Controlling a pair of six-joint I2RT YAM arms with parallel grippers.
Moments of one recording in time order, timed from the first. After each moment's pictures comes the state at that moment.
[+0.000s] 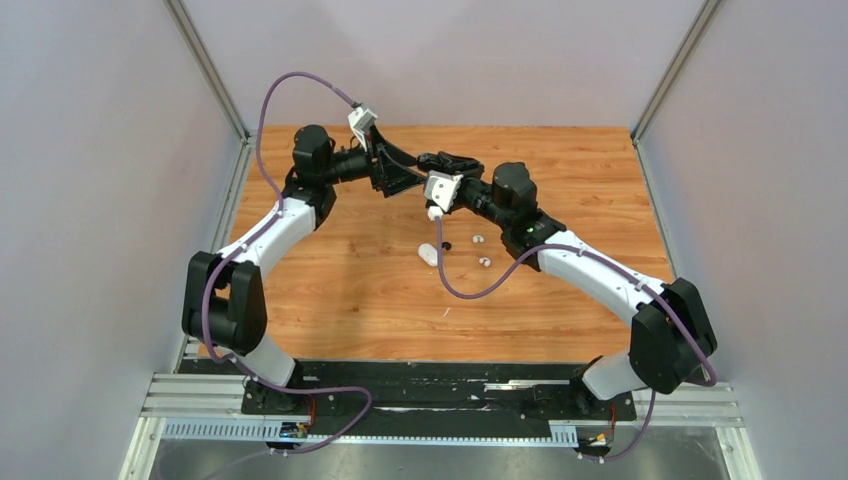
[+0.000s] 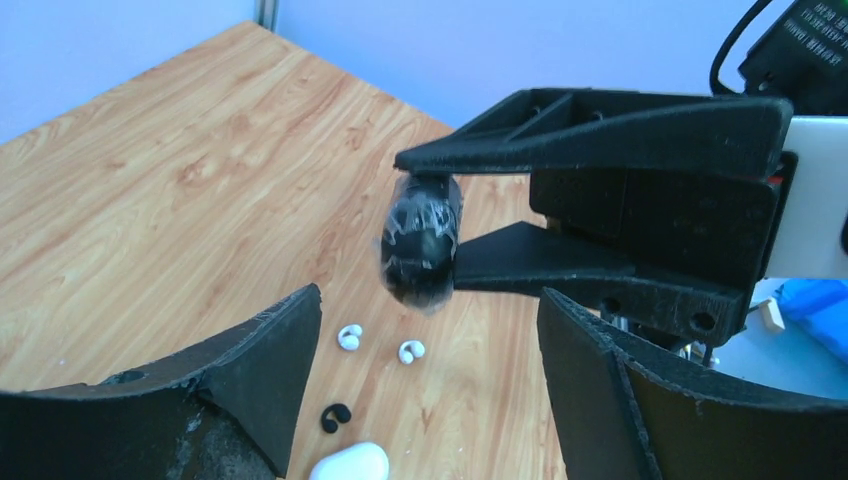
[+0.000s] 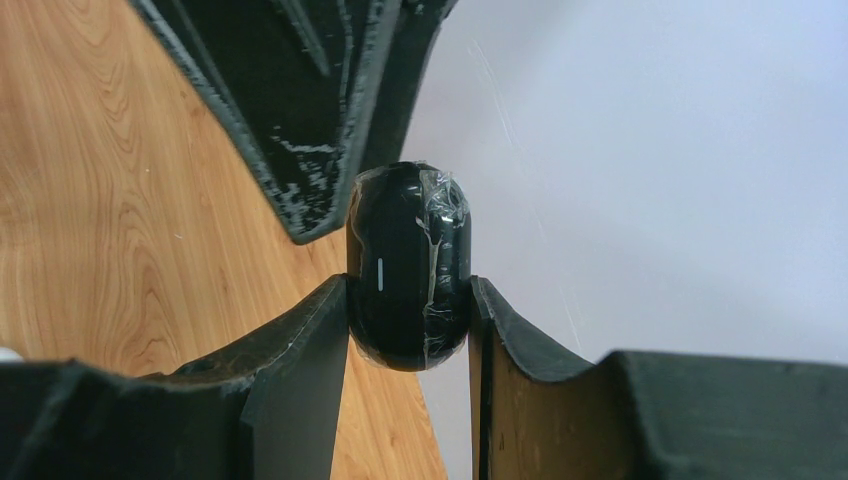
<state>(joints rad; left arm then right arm) -0.28 1.59 1.17 0.46 1.01 -0.40 0.64 1.46 1.08 0.35 -0.26 -0.97</state>
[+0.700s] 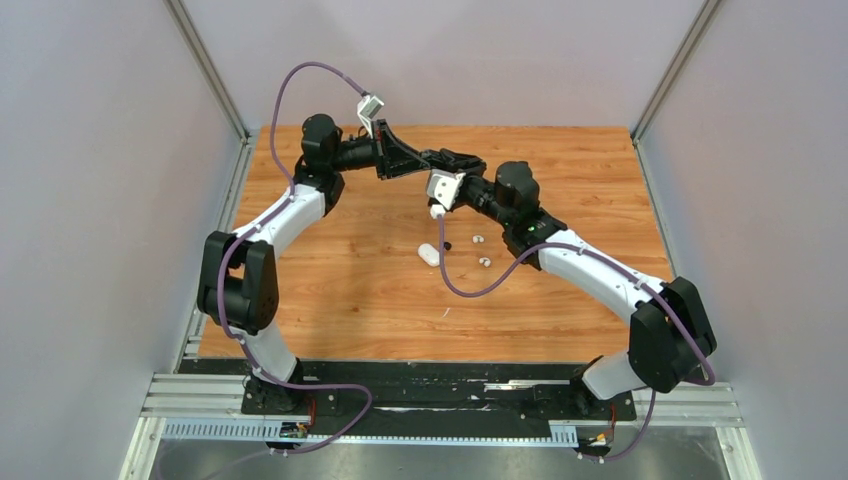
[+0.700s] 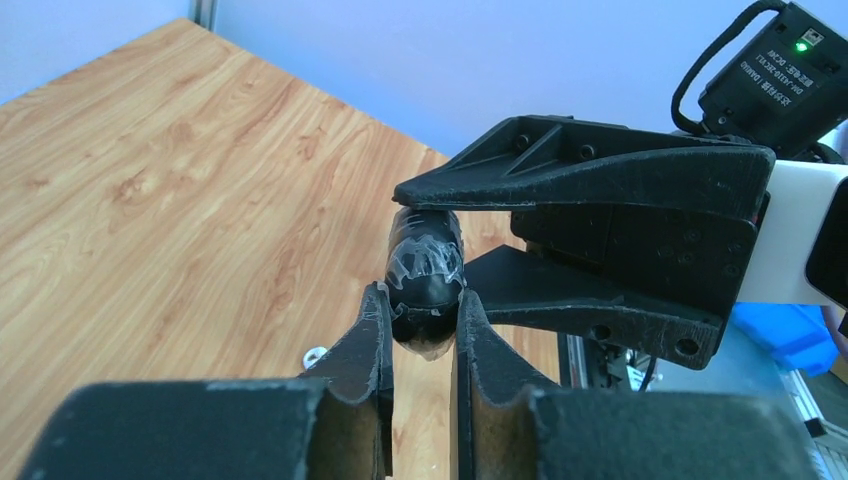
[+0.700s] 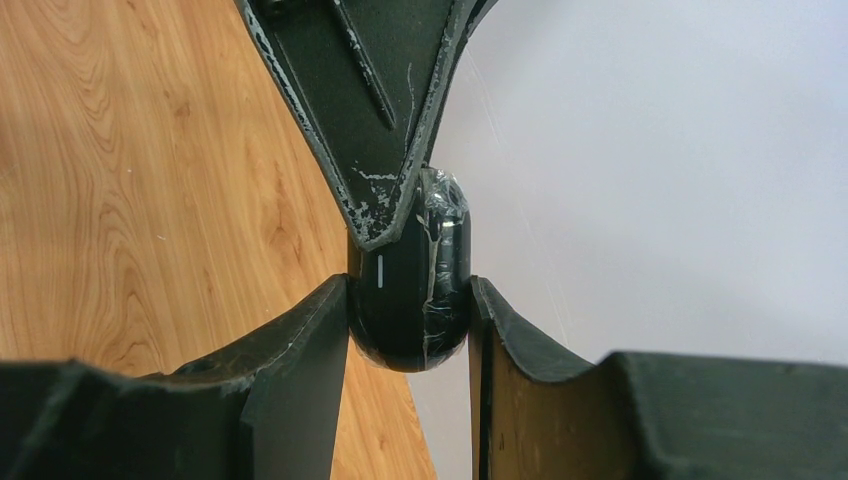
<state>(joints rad) -0.29 1.73 1.30 0.58 1.11 -0.57 0.63 1.47 1.07 0.38 -0.28 -0.99</state>
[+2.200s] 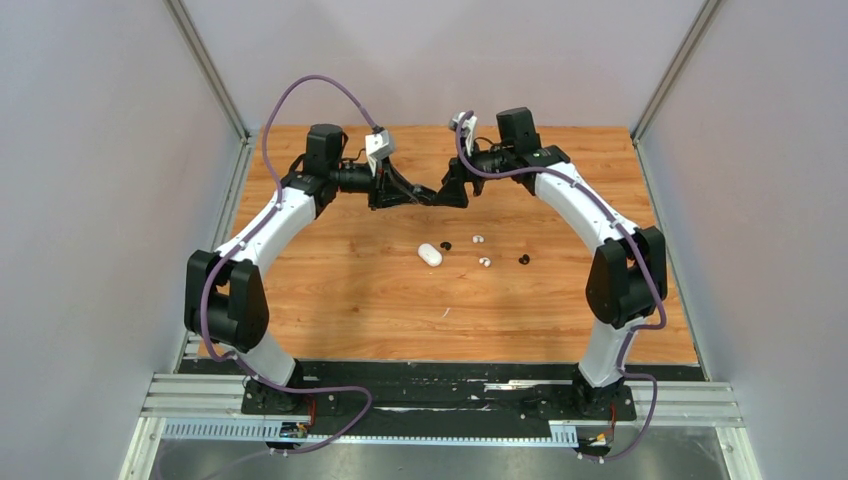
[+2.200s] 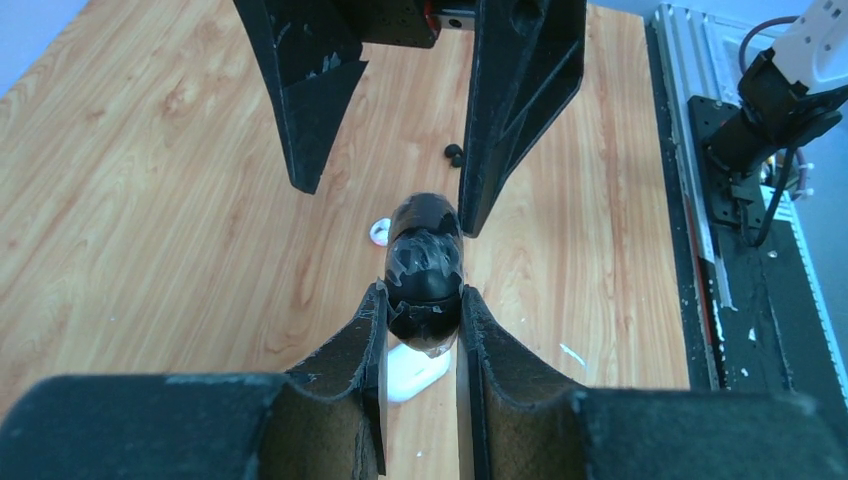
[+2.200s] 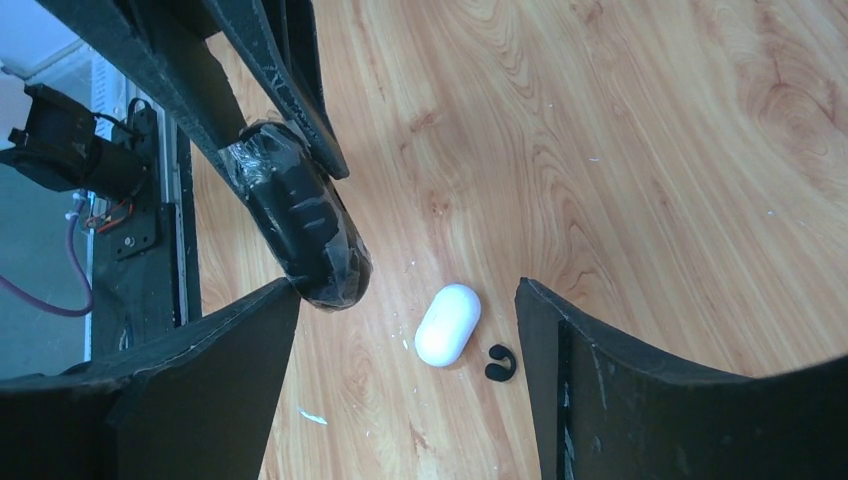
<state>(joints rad) -0.29 1.62 1.30 -0.17 1.14 0.31 0.38 1.83 1.63 -0.45 -0.93 -0.24</state>
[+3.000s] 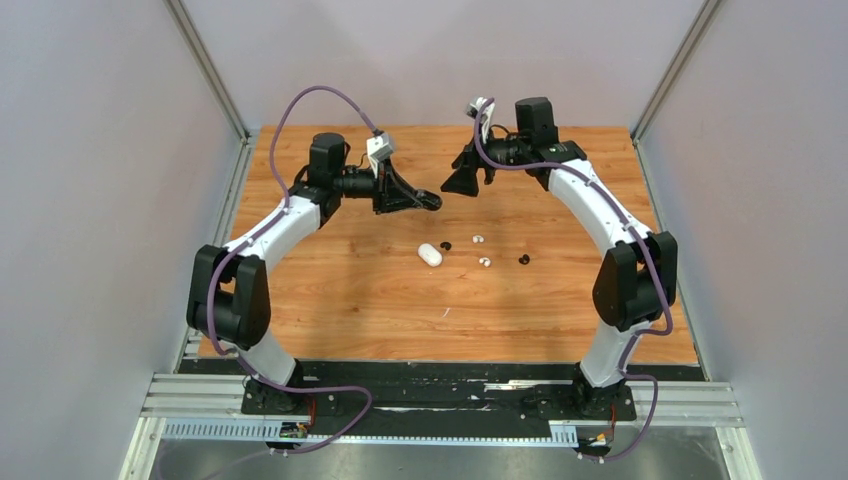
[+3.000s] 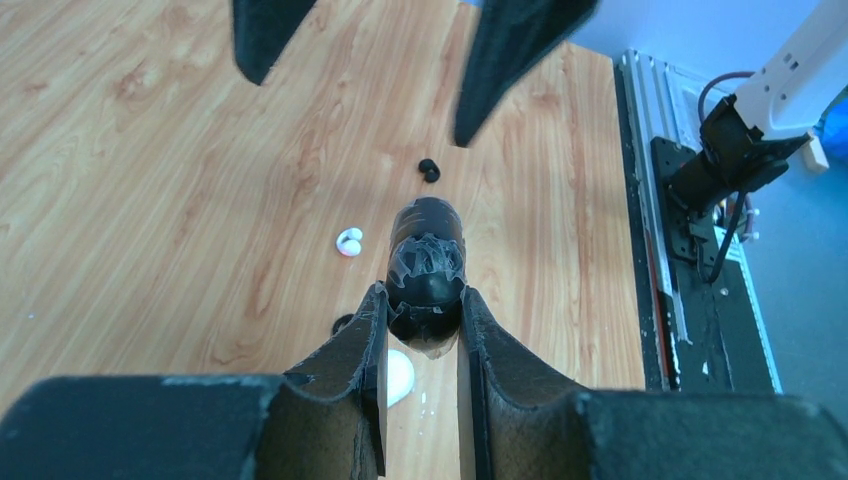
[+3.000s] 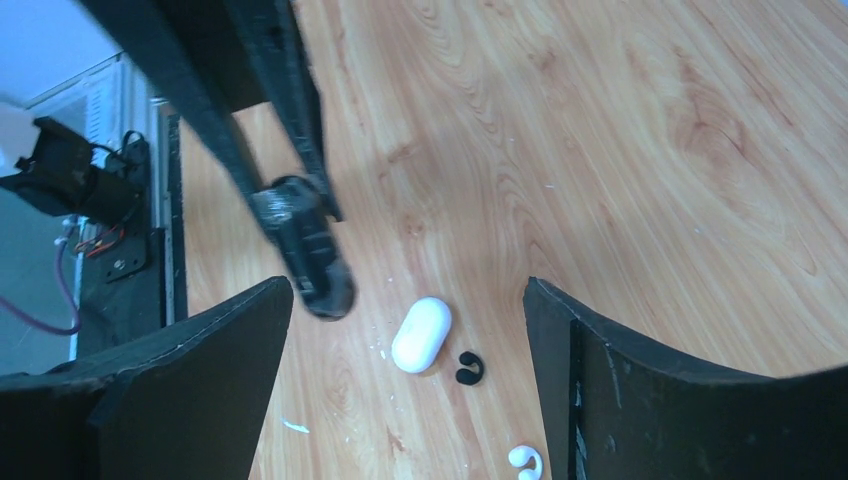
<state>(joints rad) -0.30 1.63 1.21 0.01 1.15 0.13 0.32 1.82 1.66 -0.39 -0.94 -0.18</state>
